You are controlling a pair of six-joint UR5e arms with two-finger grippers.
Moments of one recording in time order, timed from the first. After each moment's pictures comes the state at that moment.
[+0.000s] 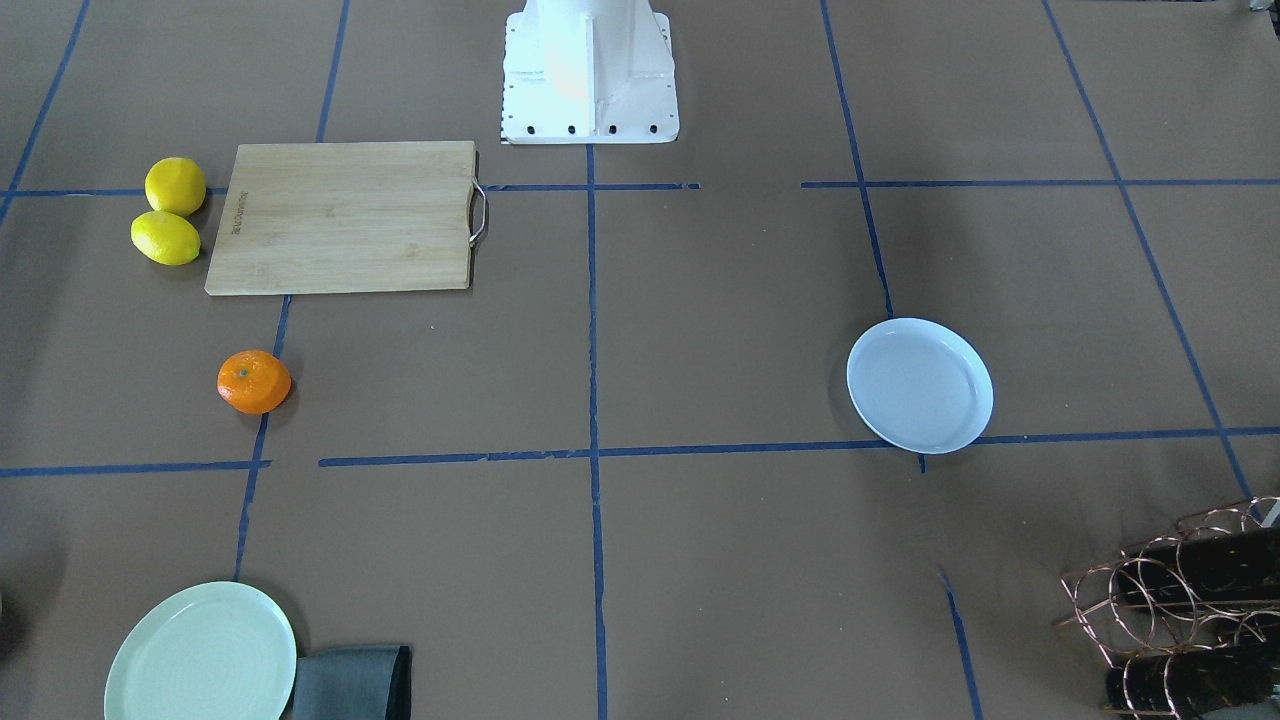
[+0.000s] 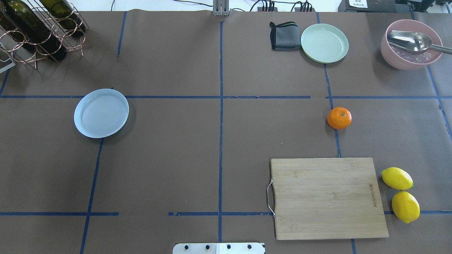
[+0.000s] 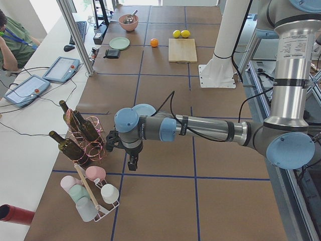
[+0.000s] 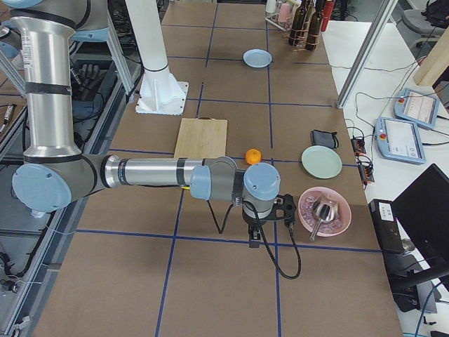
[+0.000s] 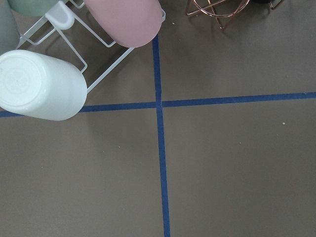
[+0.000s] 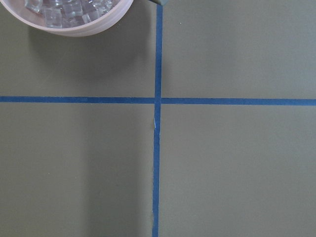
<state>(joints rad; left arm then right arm) -1.54 -1.58 -1.66 -1.53 -2.37 0.00 1.64 -1.58 1.64 -1.66 2.39 -0.08</state>
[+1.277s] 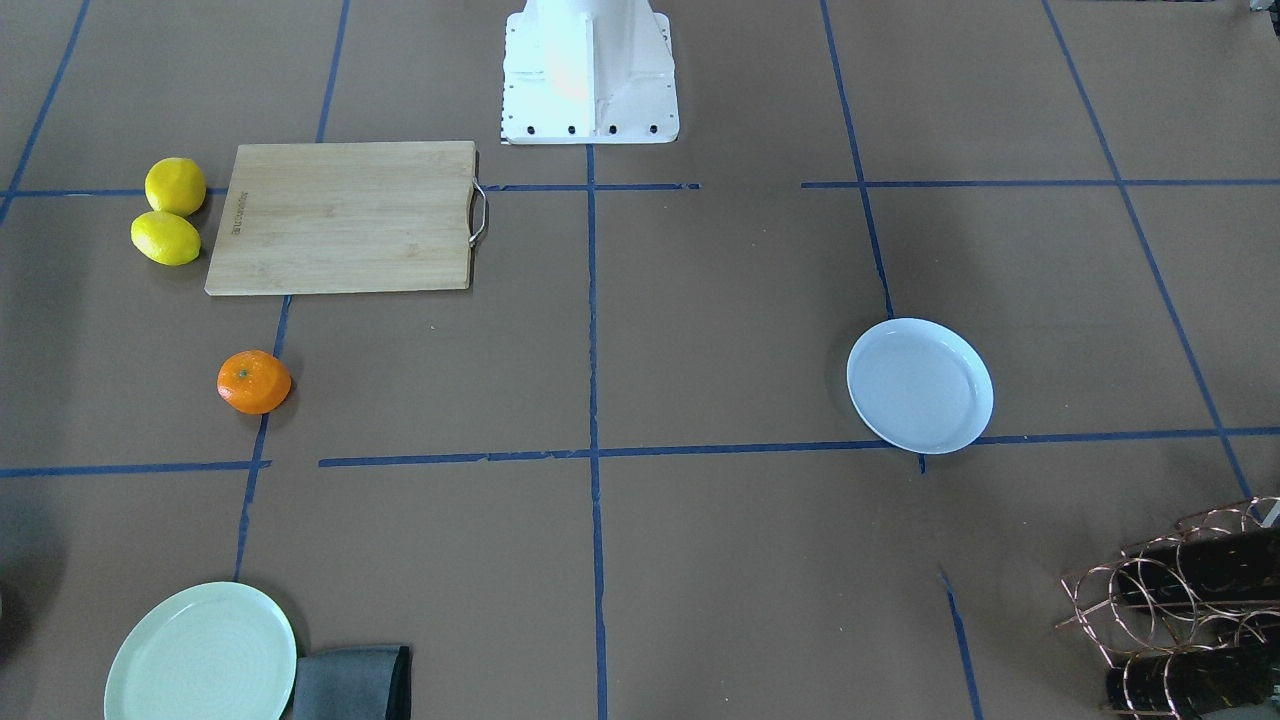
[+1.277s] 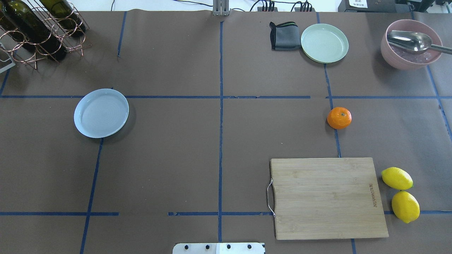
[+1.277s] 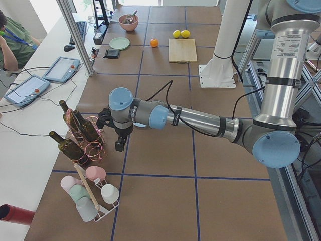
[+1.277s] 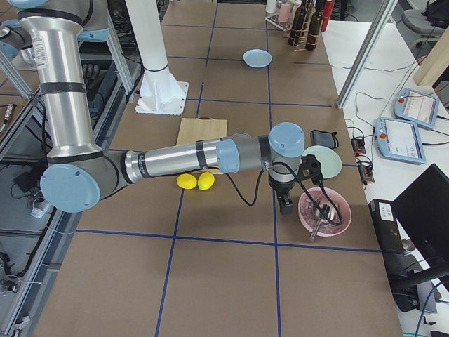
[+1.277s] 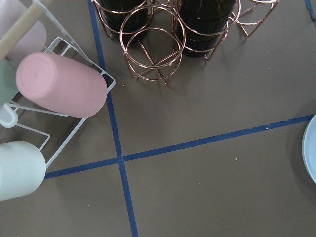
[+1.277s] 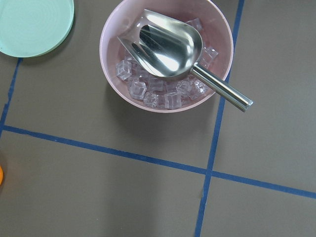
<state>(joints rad) -1.50 -1.67 -1.69 -1.65 -2.38 -0.05 1.58 -1.44 1.67 -1.62 2.39 -0.07</state>
